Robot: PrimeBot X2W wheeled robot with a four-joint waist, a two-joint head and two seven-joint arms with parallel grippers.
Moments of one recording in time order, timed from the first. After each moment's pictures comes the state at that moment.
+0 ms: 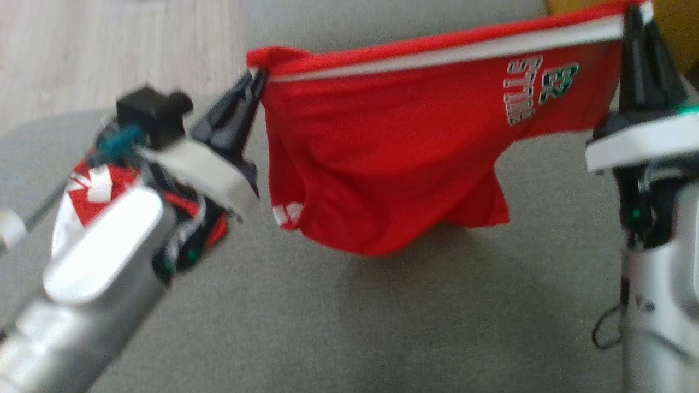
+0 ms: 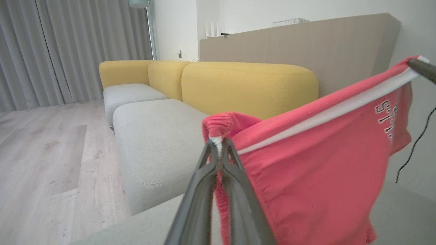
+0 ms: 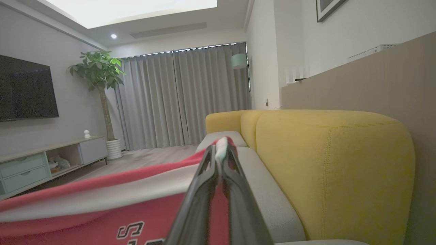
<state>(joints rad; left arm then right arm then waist) -0.70 0.48 -0.79 0.08 -0.82 0.14 0.06 -0.45 -0.05 -0.08 -0.01 0.20 0.13 0.12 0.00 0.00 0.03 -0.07</state>
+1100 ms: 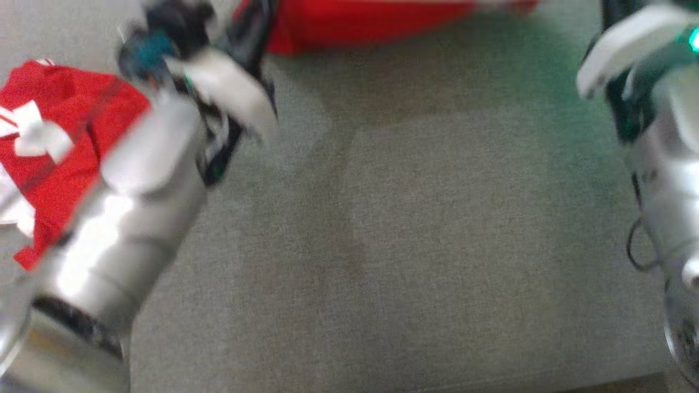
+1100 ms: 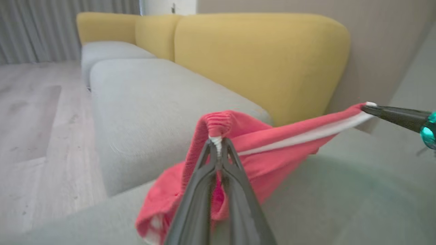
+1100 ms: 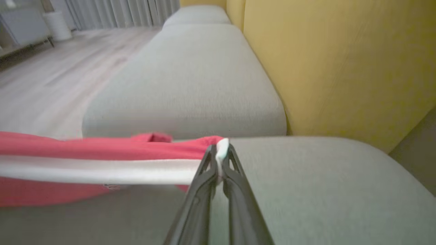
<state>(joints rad) -1.11 0.20 -0.90 0.85 -0.79 -0.13 -0.22 -1.08 -0.21 0.13 1.11 0.19 0.13 -0.13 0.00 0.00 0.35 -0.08</state>
